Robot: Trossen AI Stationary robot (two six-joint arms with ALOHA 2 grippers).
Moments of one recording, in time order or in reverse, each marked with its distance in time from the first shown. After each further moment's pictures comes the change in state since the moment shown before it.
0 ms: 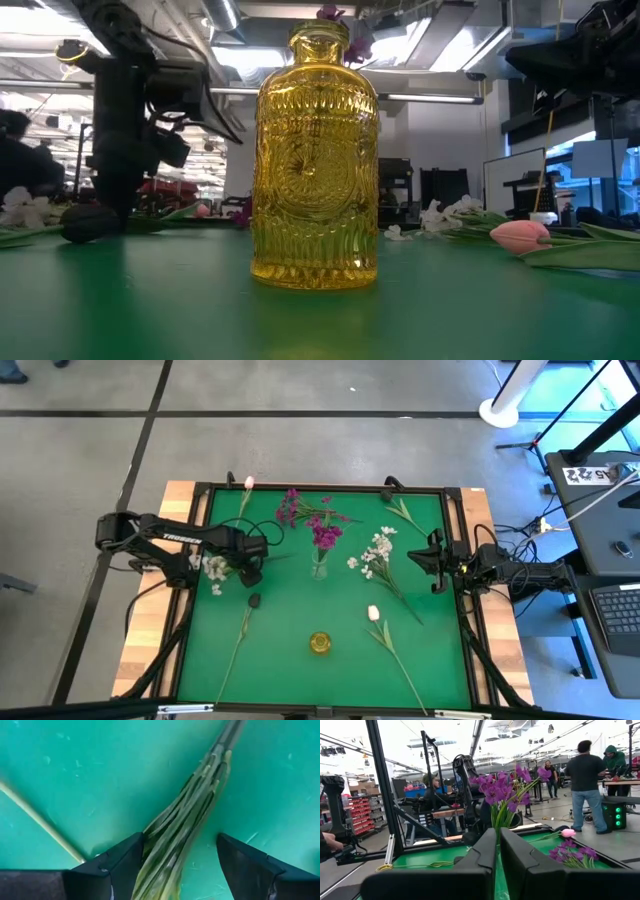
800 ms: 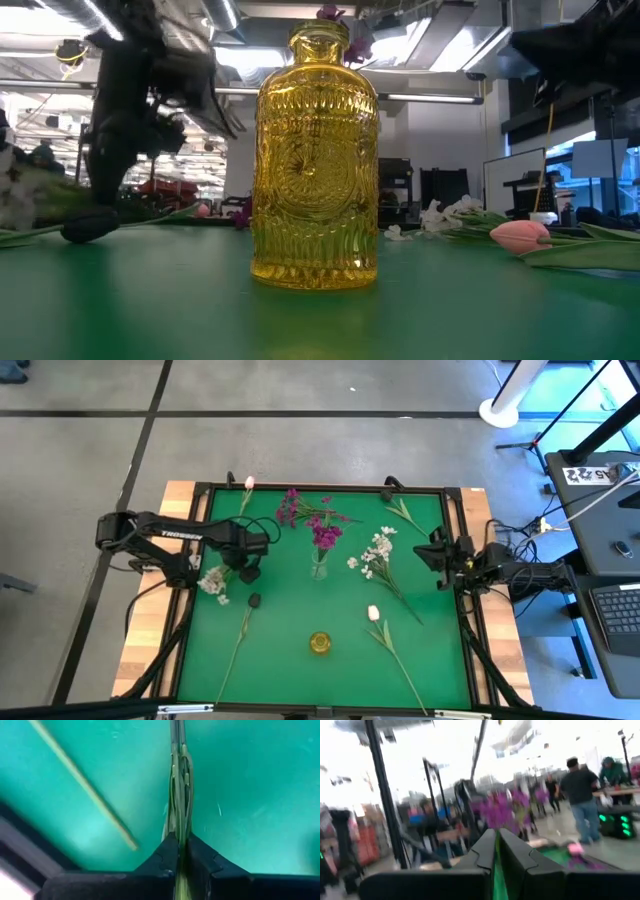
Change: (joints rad) left arm -0.015 0.001 0.142 -0.279 0.001 -0.138; right arm 0.000 0.000 0.002 0.126 0.016 0.079
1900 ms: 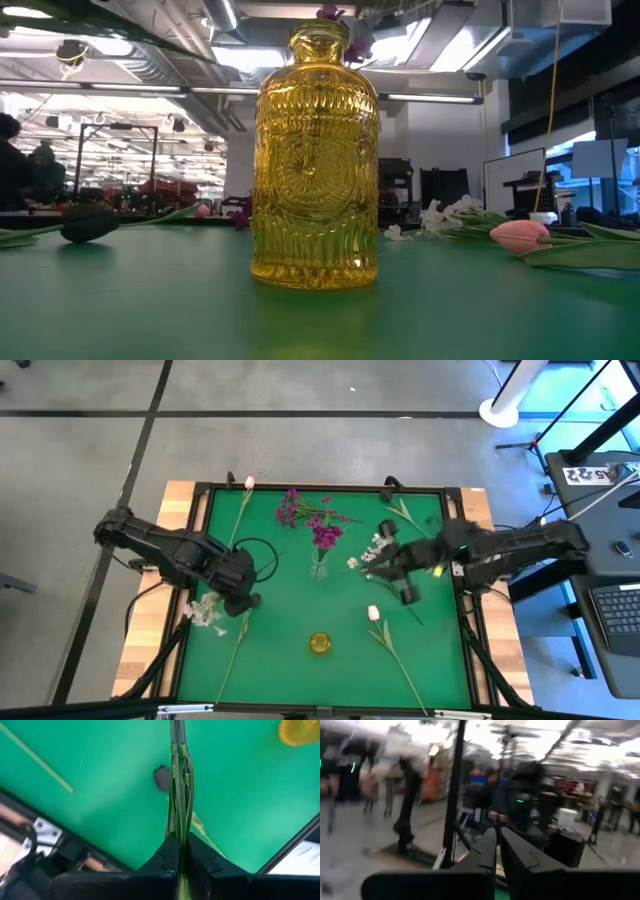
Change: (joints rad) left arm -0.555 -0.001 0.699 -0.478 0.083 -0.422; right arm 0.129 1.113 0.941 -0.004 -0.305 -0.346
